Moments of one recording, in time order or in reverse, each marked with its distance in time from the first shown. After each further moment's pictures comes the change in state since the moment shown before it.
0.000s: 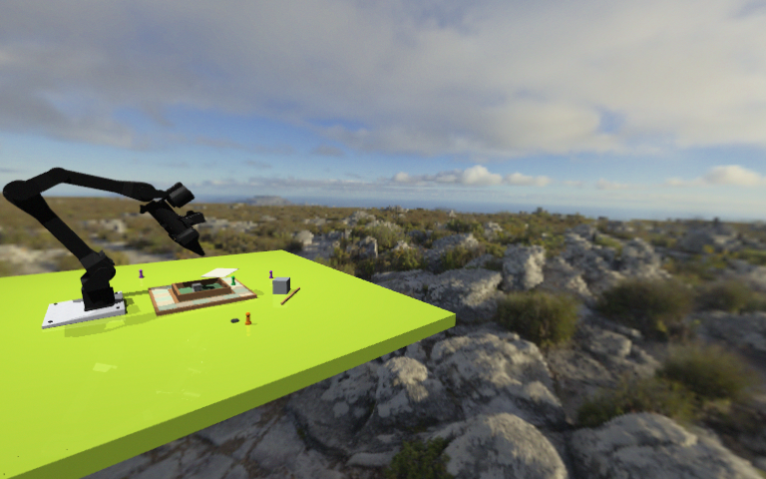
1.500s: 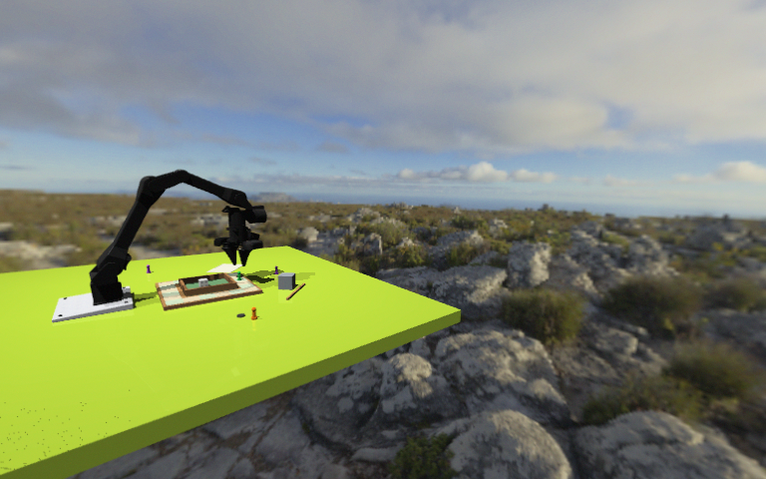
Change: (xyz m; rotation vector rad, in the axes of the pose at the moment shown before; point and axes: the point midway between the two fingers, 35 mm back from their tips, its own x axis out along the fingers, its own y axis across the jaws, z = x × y) arm 0.131 0.017 0.066 -0.464 0.581 0.150
